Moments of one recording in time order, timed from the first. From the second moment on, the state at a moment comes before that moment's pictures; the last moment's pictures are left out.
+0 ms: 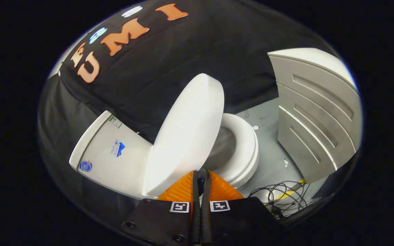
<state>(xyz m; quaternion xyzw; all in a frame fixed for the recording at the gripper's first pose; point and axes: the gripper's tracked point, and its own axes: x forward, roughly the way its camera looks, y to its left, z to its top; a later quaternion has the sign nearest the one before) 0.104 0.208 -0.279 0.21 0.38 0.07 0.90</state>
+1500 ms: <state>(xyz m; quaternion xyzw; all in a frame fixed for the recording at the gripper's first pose) 0.108 0.345 -0.153 -0.01 0.27 0.01 0.96</state>
